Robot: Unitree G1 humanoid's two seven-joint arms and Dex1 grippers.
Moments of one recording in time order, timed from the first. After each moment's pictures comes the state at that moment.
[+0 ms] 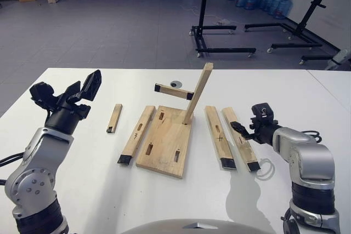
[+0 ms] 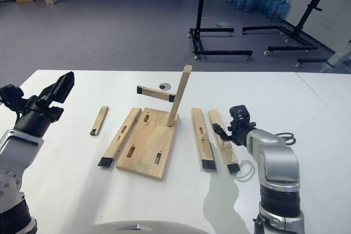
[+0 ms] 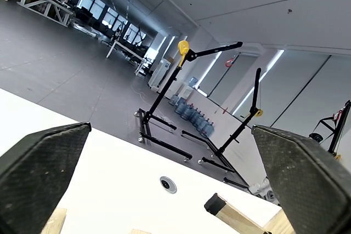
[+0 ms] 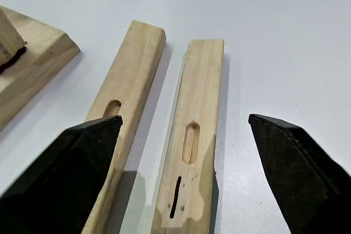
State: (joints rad) left arm -0.04 0.32 0.52 -0.55 -1.13 0.66 0.03; right arm -0.15 -0.40 -0.19 -0.47 0.10 1.30 0.45
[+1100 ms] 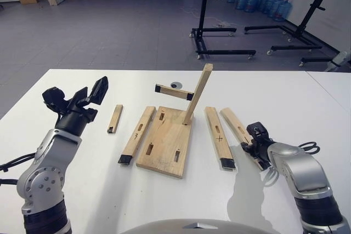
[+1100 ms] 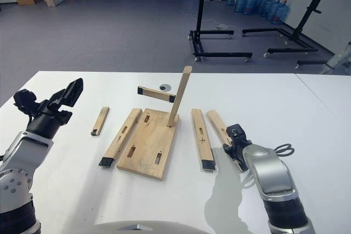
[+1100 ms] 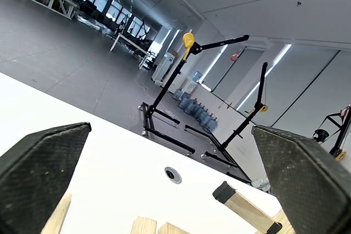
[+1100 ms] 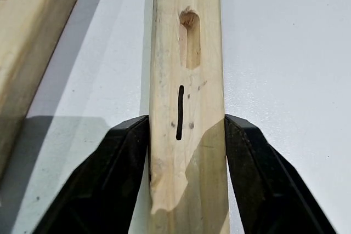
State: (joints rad) left arm -0.02 0.31 0.43 -0.50 -1.07 0.60 0.01; right arm -0.06 -0.52 -0.01 -0.42 0.08 1.31 0.30
